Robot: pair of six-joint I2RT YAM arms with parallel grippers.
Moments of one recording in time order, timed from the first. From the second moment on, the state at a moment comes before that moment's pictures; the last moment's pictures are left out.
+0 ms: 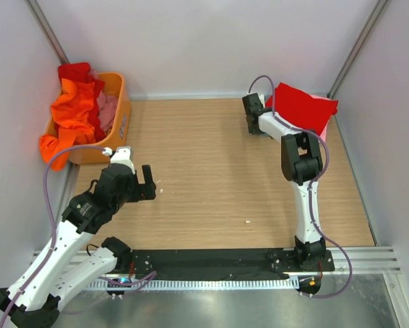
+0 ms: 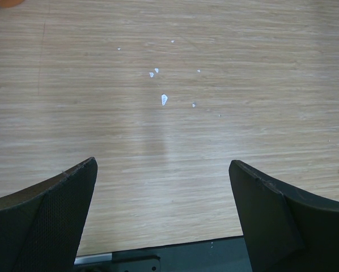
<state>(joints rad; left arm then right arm) -0.57 0.70 0.89 -0.89 -0.31 -0.48 0.29 2.32 1.84 -0.49 0.43 0.14</state>
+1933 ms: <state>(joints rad) -0.57 0.71 0.89 -0.89 -0.31 -0.48 -0.37 1.92 1.47 -0.34 -0.25 0.46</state>
